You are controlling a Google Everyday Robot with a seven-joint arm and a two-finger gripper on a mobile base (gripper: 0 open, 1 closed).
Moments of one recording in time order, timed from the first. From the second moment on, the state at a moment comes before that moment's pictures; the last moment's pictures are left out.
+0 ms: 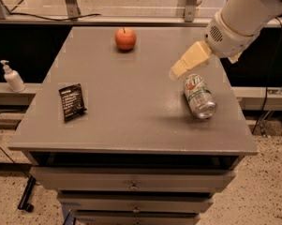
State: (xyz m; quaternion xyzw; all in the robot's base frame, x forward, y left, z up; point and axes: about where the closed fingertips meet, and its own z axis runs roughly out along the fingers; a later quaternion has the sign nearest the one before) arm 0.551 -0.166 0.919 -0.22 0.96 0.06 0.17
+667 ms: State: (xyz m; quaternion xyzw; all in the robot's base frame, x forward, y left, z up) arm 0.558 -0.126 0.886 -0.13 0.98 0.06 0.16
